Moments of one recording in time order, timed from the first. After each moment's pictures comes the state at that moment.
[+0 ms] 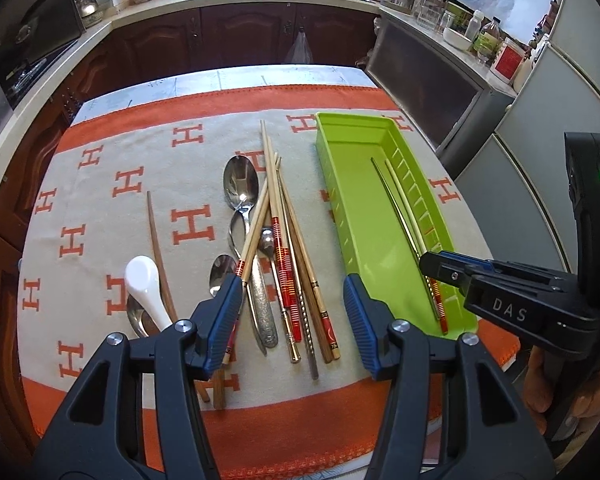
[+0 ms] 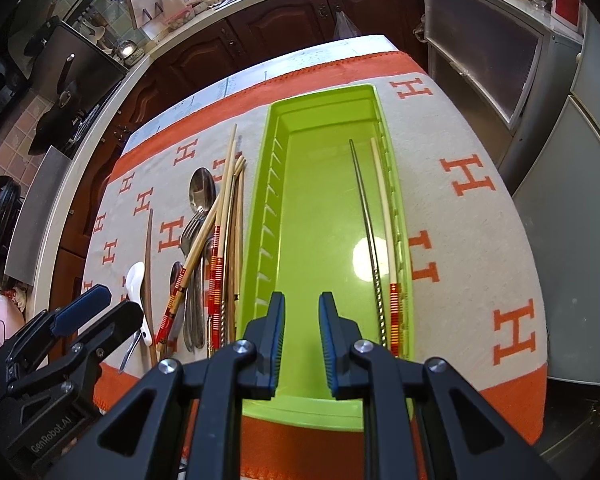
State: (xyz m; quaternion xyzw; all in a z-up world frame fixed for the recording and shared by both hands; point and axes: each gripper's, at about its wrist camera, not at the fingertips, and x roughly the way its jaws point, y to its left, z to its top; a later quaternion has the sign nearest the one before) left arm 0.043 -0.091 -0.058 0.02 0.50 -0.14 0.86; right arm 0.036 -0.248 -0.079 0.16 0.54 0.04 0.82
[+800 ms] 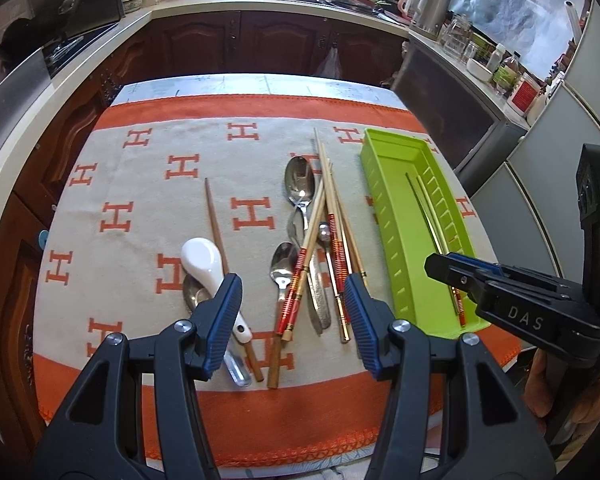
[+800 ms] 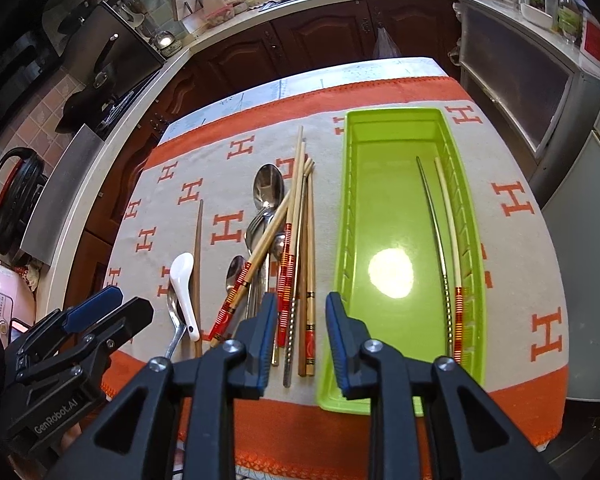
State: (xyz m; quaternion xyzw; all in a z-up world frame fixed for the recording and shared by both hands) left arm 0.027 -0.016 -0.045 -0.03 0.48 -0.11 0.87; right arm 0.030 -0.189 -0.054 0.13 0.52 0.08 0.84
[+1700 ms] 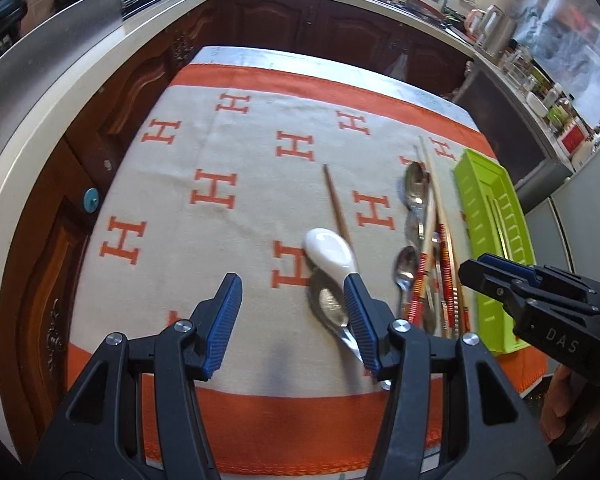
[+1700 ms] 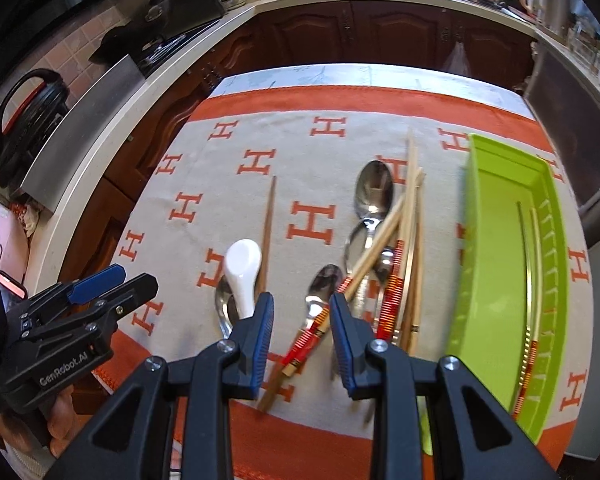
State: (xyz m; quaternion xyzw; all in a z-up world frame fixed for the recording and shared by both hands) left arm 0.049 0.103 -0.081 -0.08 0.51 -0.03 0.86; right arm 0.065 -0.080 -0.062 0.04 0.54 0.15 0.83
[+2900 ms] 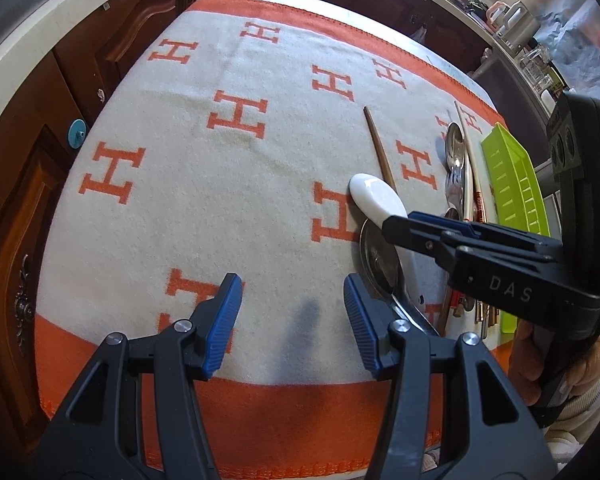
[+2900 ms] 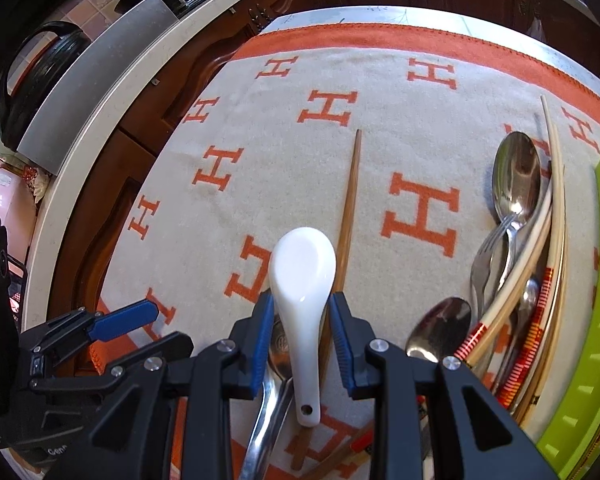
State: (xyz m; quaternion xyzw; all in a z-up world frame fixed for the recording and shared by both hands) left arm 0.052 0.131 -0.146 -0.13 0.56 -0.04 0.81; right arm 0.115 -0.018 -0.139 0.03 0.59 0.24 0.77
